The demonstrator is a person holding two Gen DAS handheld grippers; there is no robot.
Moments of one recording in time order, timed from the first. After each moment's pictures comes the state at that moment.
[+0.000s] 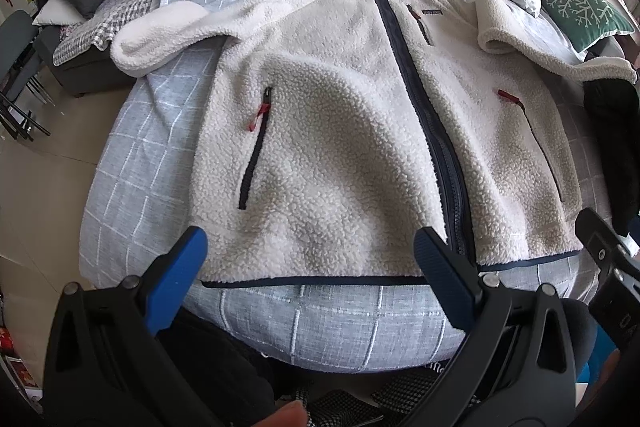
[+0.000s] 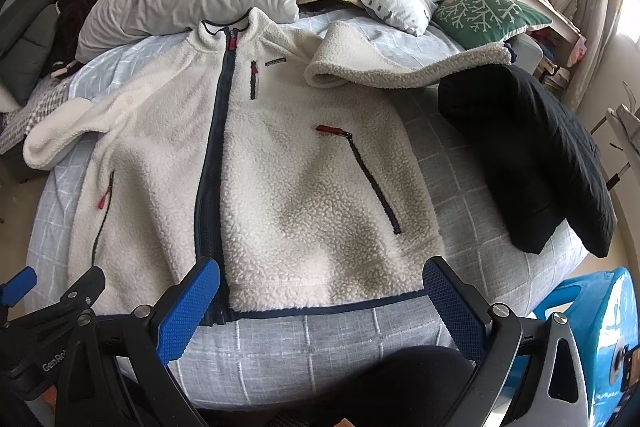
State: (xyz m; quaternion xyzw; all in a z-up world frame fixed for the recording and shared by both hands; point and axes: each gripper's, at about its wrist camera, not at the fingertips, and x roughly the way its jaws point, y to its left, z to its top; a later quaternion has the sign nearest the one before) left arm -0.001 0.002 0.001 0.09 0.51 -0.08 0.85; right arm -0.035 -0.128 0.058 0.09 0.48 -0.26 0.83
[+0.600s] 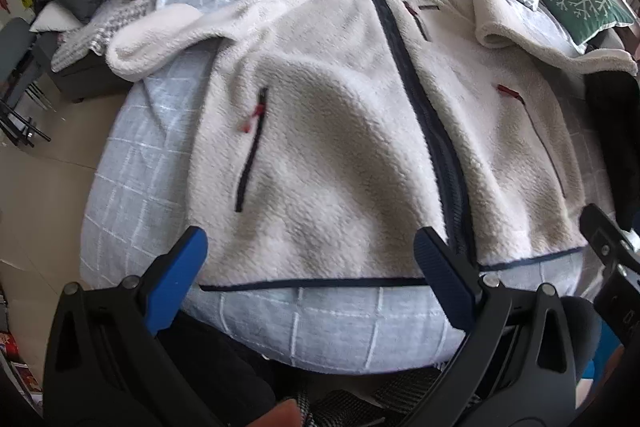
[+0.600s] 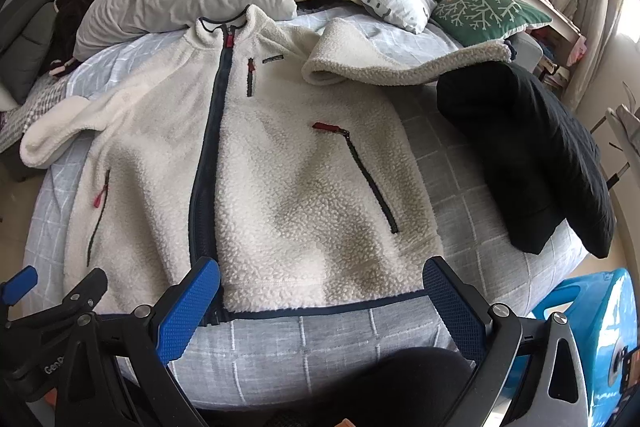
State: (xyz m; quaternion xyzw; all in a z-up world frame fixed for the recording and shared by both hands) left arm 0.000 0.000 -0.002 0.10 0.50 -0.08 0.85; right arm -0.036 -0.133 0.053 0.09 0.48 -0.26 0.83
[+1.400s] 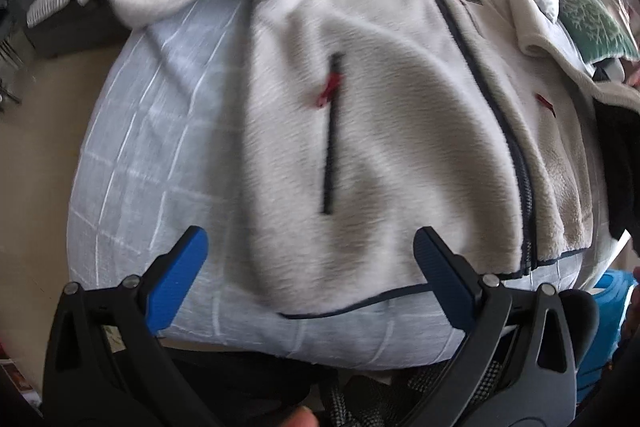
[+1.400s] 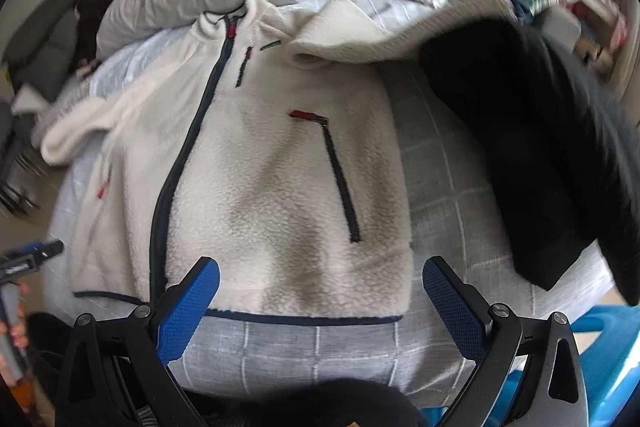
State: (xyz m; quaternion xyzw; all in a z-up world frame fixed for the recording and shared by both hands) left arm 0.070 0.107 -0.042 0.03 0.58 -0.12 0.81; right arm -0.065 -0.239 0.032 0.16 0.50 -0.16 0.84
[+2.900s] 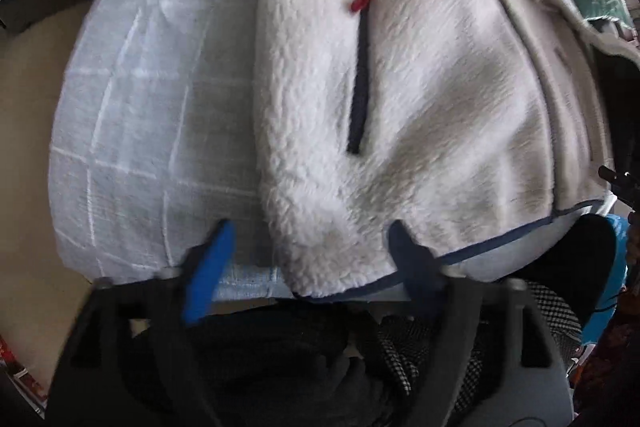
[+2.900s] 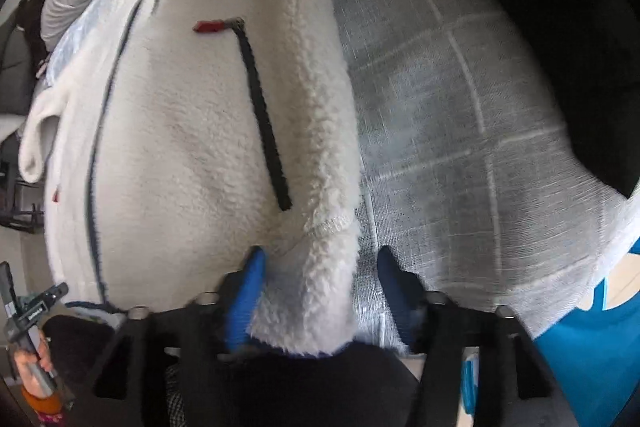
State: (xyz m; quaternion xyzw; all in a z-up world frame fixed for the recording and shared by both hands) left arm 0.037 0.172 -0.081 0.04 0.64 -0.17 0.75; right arm -0.055 -0.293 -0.038 0.26 0.61 -0.15 0.73
